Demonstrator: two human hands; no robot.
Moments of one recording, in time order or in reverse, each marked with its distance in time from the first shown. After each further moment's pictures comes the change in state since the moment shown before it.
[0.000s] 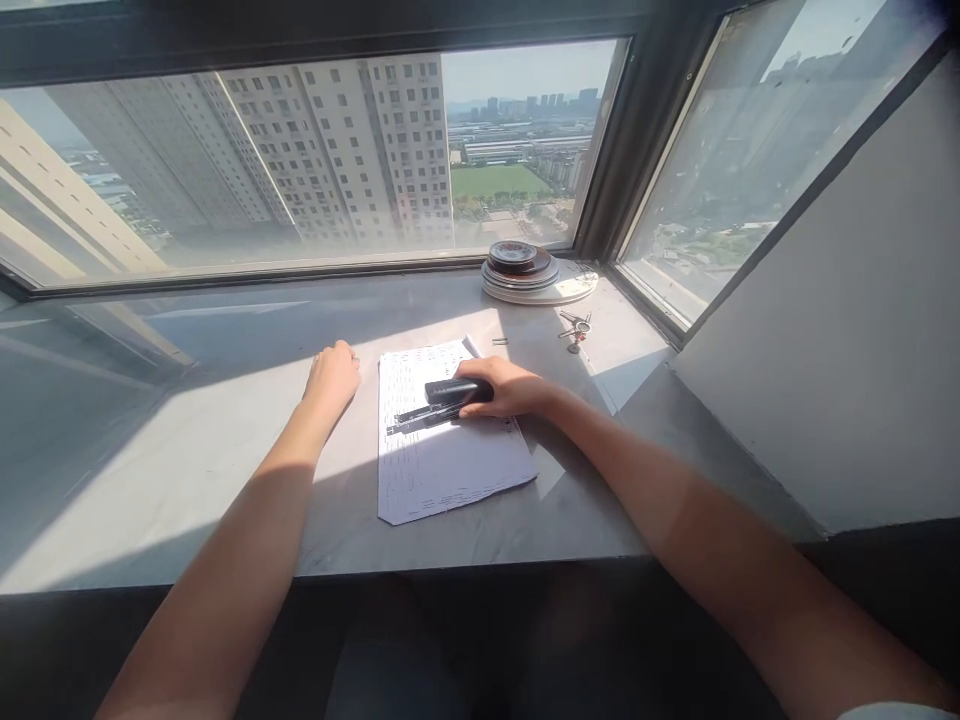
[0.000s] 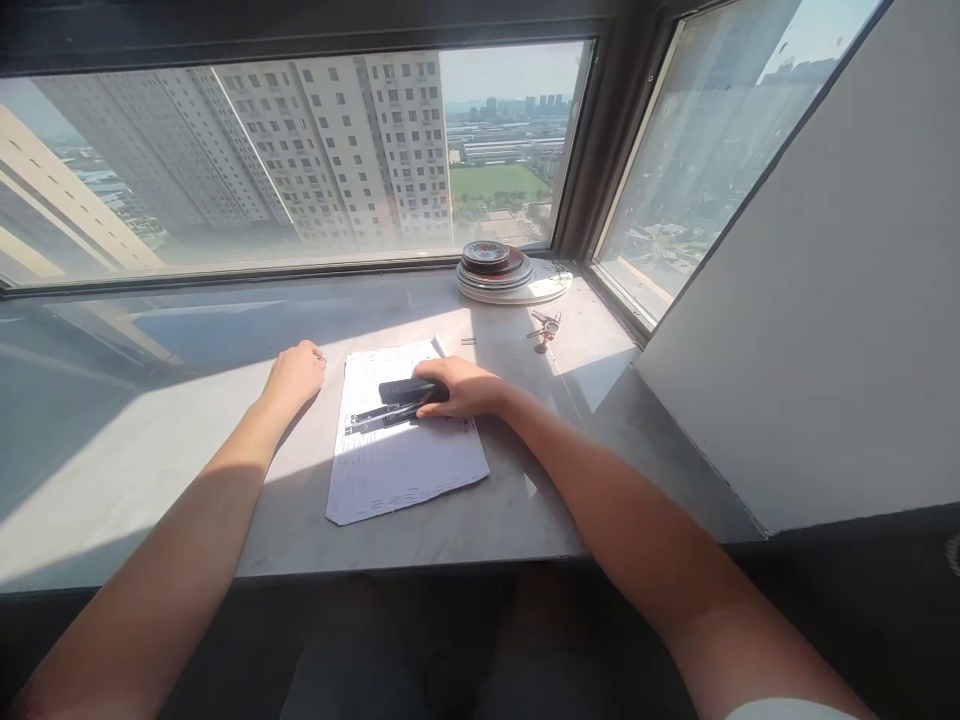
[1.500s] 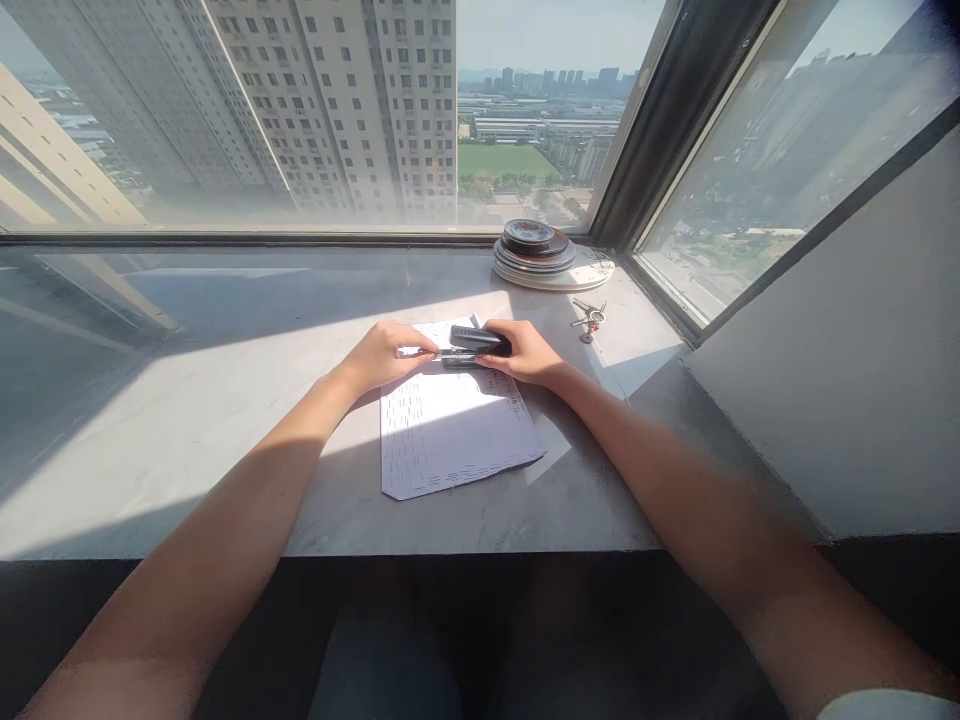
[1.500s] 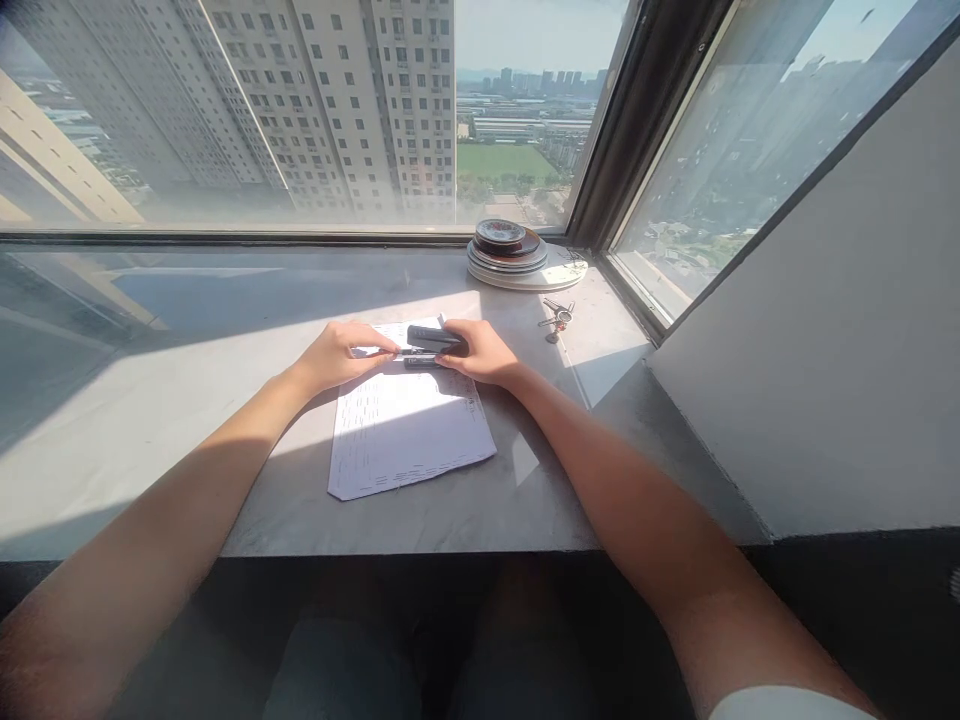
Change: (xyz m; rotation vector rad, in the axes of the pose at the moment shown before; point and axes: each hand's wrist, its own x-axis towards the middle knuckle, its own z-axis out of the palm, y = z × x) left_hand -0.023 0.049 0.004 -0.626 0.004 0.952; right_hand 0.001 0.015 -0.010 -0.069 0.280 0.262
